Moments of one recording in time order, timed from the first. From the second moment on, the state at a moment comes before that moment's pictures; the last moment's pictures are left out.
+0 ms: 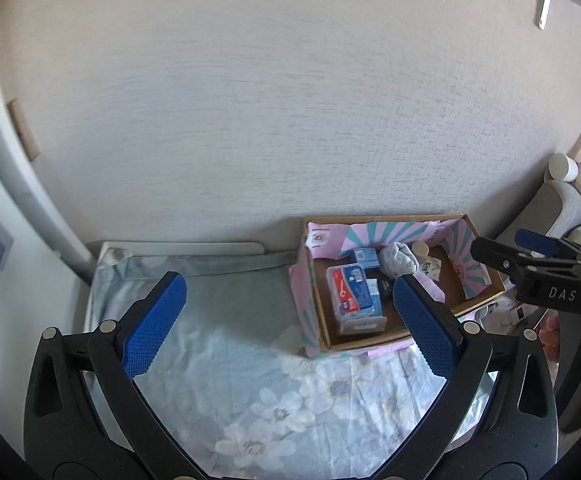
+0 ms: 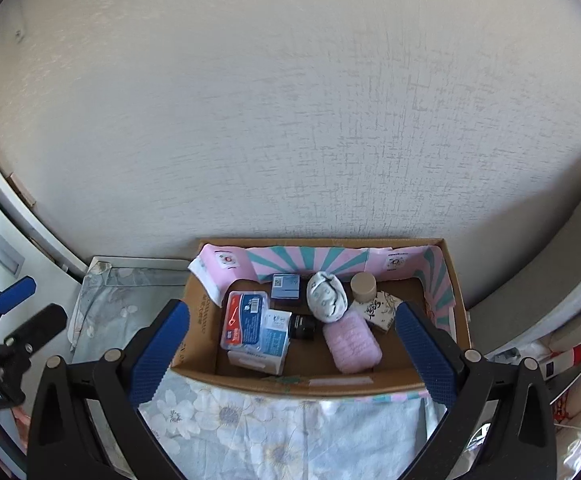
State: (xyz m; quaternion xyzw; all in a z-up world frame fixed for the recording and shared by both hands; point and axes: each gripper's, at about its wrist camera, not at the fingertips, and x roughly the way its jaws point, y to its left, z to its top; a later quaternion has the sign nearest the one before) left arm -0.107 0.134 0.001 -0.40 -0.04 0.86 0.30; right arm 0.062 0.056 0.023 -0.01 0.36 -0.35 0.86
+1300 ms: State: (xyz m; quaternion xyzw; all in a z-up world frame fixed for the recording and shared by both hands) left arm -0.100 0.088 -0.009 -0.36 -0.07 0.89 0.26; right arm 0.052 0.097 0.006 -0.05 0.33 -0.38 0.86
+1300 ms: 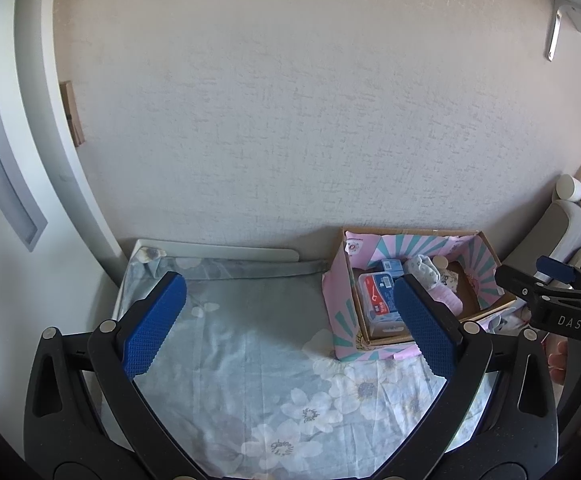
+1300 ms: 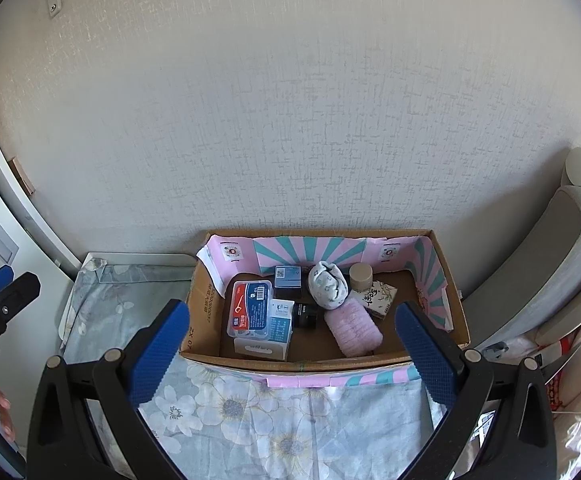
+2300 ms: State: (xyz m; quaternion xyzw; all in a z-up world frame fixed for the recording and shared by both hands) left arm -0.088 0.078 -0.007 -0.34 -0.06 0.90 0.26; right arm 0.051 0.103 0.005 -0.06 0.33 -0.37 0.86
